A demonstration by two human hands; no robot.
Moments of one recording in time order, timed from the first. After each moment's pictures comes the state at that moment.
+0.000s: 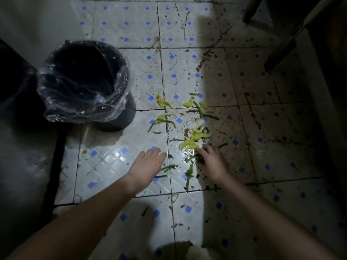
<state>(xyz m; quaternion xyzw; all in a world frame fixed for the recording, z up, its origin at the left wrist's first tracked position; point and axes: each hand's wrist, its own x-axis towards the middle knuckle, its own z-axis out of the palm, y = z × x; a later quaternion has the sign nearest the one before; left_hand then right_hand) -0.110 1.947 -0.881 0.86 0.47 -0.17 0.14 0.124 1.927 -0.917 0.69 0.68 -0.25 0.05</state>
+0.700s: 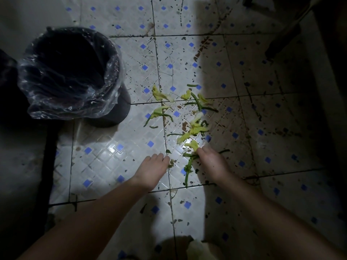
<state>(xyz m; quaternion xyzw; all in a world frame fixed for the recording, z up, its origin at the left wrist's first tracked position) -0.093 1.932 -0.913 0.85 0.45 -0.20 0.17 0.120 1.918 -0.924 0.65 0.73 -0.19 0.08</state>
